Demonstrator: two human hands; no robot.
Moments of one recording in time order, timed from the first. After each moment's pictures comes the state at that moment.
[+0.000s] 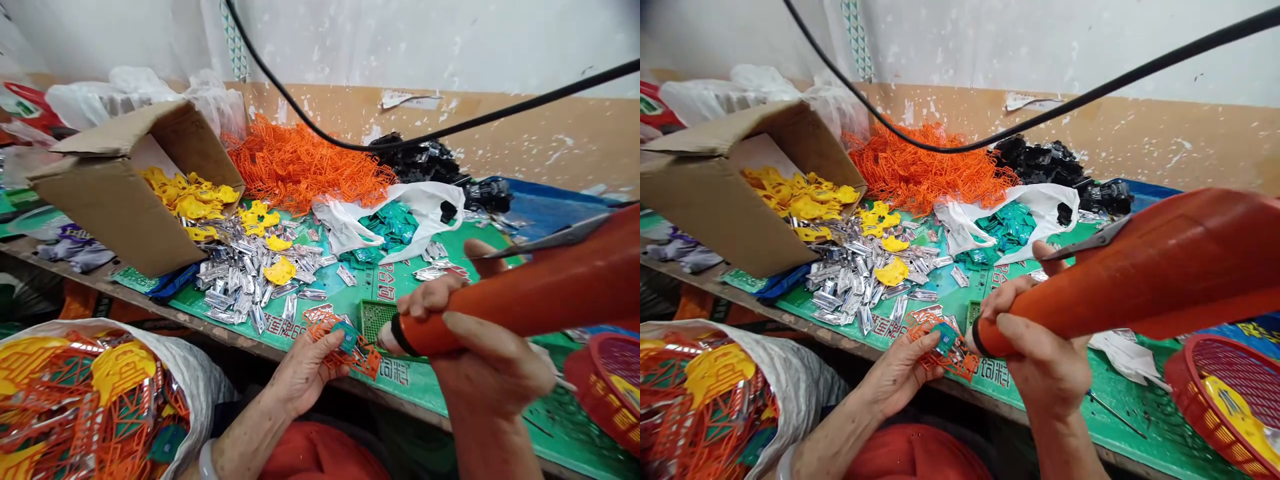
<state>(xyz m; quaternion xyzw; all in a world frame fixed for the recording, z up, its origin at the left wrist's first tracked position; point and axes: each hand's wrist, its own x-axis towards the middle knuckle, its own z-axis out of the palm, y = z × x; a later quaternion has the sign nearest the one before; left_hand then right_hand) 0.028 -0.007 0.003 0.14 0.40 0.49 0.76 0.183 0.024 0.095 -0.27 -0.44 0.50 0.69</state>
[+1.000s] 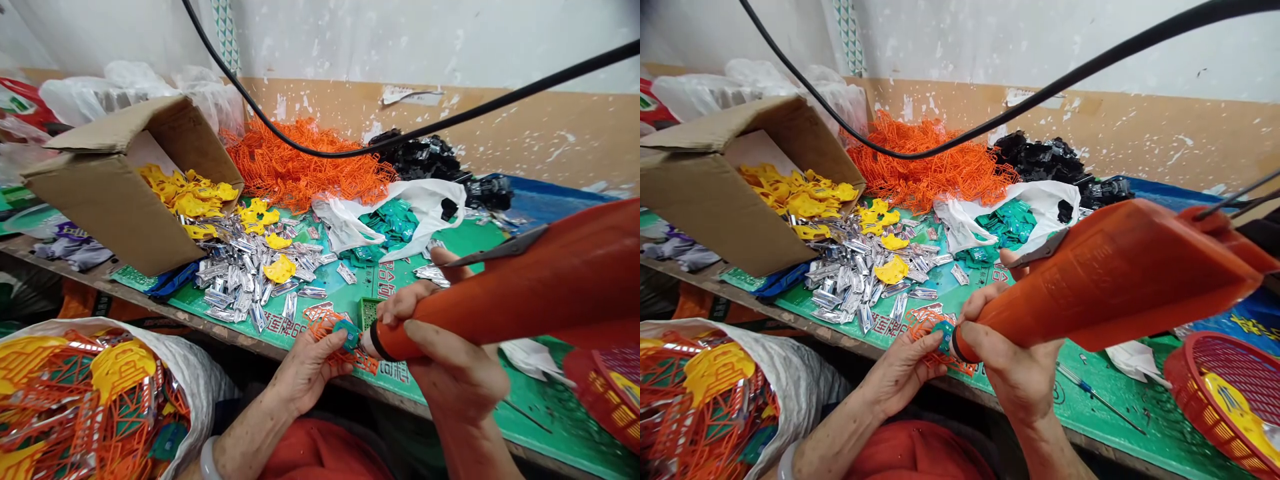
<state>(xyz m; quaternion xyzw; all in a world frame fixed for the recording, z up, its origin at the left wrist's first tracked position) 0.029 -0.008 0.005 0.14 0.39 0.49 0.76 0.164 0.017 0.089 -0.31 -0.45 0.50 0.67</state>
